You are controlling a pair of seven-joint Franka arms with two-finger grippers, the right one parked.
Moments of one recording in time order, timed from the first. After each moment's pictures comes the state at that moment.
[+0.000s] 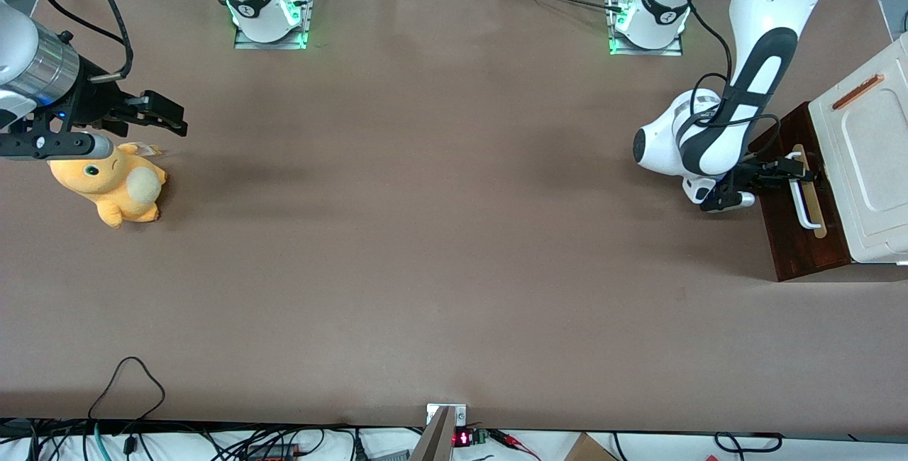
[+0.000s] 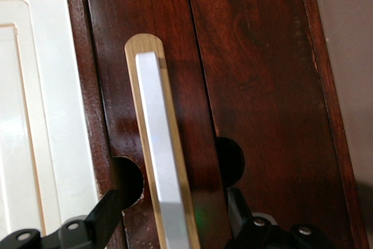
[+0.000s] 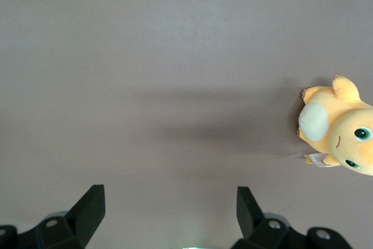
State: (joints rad) arm 0.04 0.44 -0.18 -2.29 1.55 1.64 -1.02
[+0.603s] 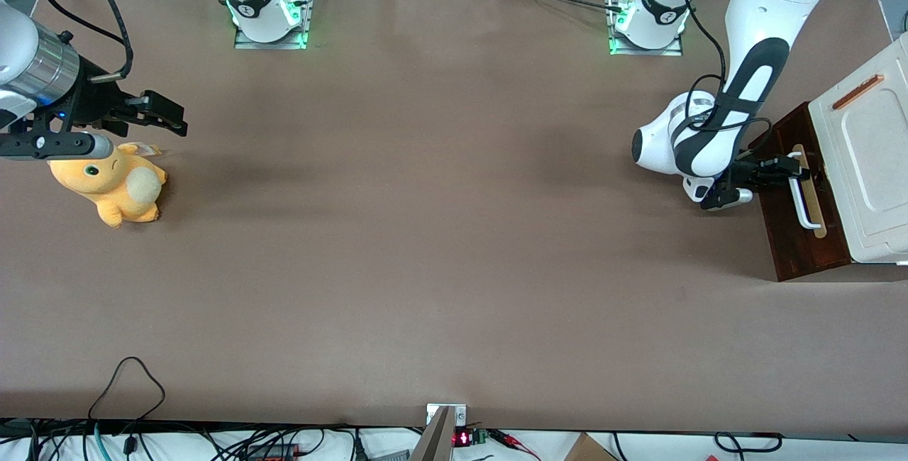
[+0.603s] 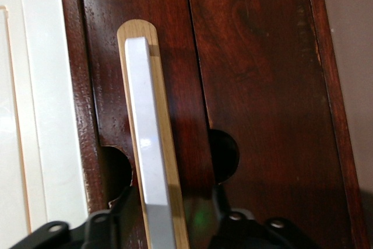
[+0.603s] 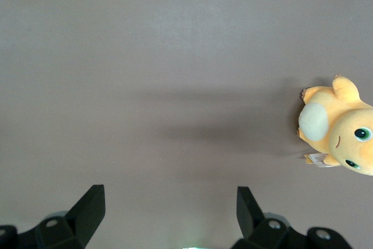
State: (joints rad) arm 0.04 0.47 -0.18 -2.30 1.57 1.61 -1.07
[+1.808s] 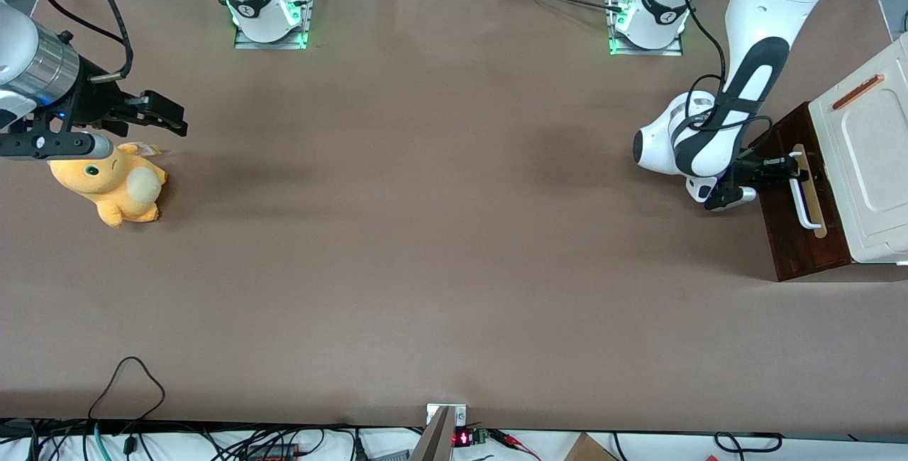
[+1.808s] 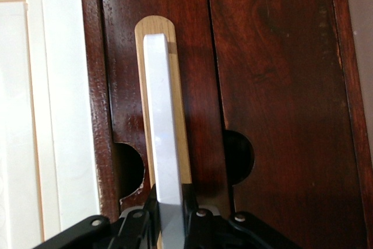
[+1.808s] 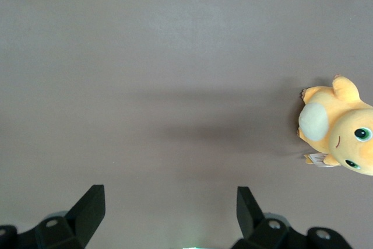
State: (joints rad) arm 0.04 0.47 -0.17 -2.30 1.57 1.59 -1.11
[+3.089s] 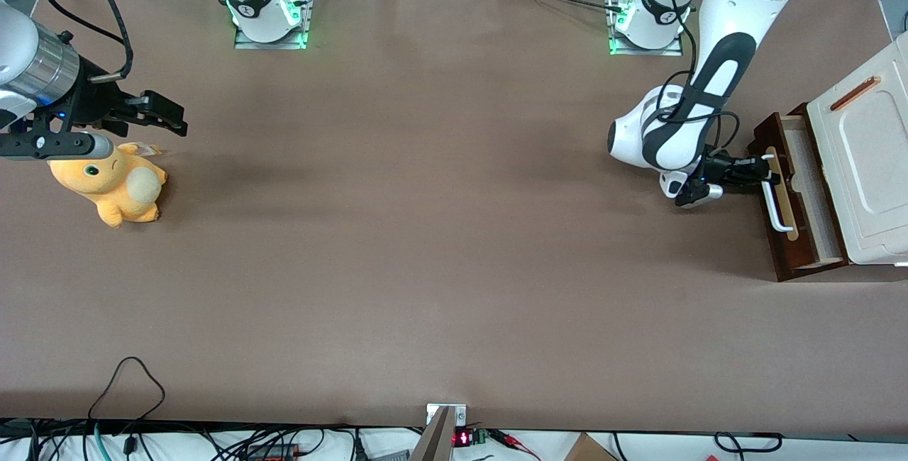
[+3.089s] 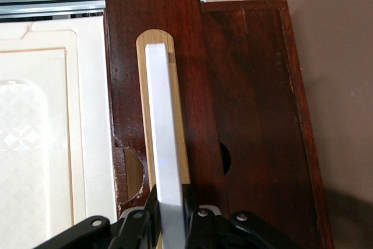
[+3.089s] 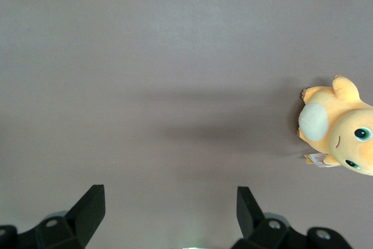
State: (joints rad) arm -0.07 0.47 -0.20 -2.31 1.54 1.57 -1.11
